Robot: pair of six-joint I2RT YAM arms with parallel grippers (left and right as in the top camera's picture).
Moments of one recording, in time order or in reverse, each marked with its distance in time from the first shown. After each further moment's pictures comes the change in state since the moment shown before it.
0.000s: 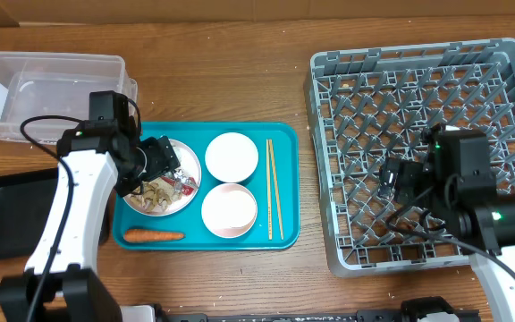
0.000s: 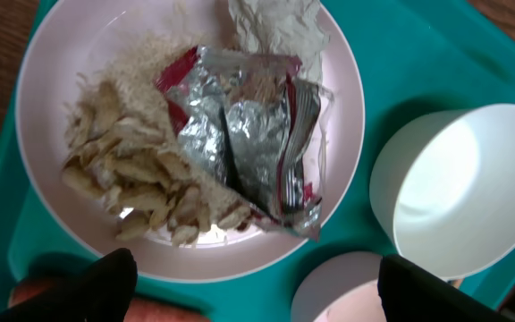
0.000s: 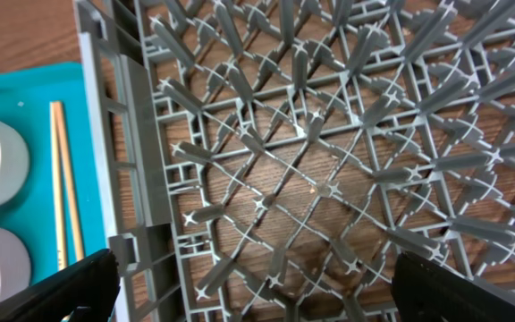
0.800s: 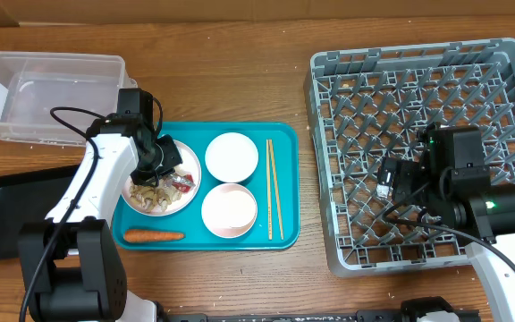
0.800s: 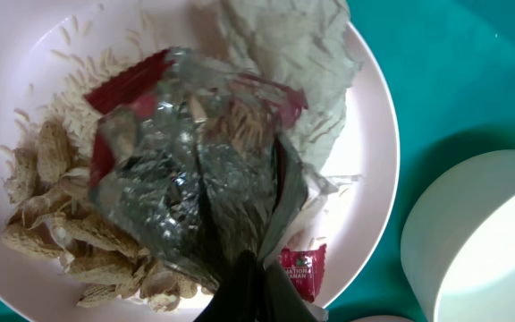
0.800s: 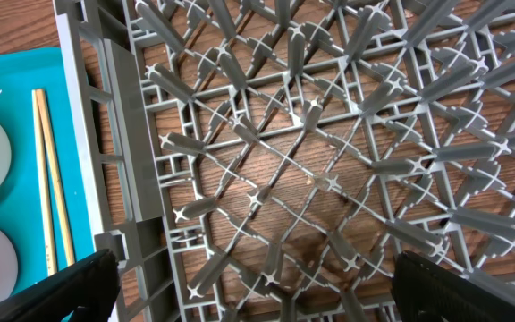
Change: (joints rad) left arm -0.070 0.156 0.000 0.103 -0.075 -0.045; right arm 0.000 0.034 0.000 -0.010 0.004 0.000
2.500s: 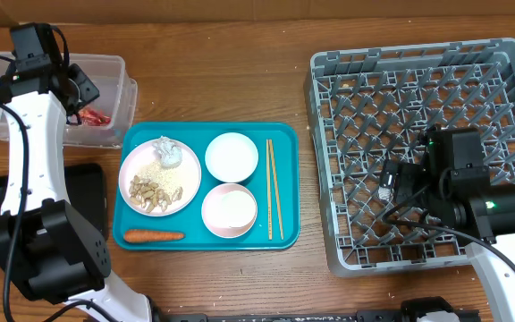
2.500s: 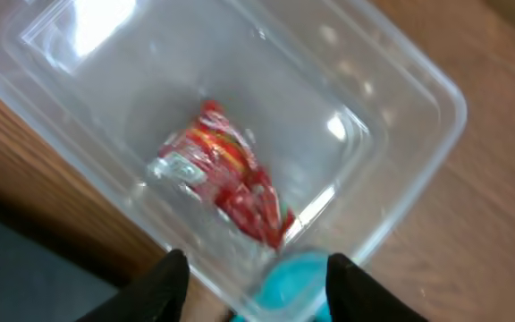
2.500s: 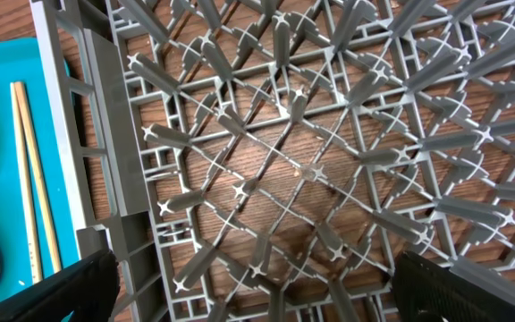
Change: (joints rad) left arm 0.275 0.149 0.517 -0.002 -0.183 0.068; right arm 0.000 0.000 0.000 -0.026 0.027 0.000
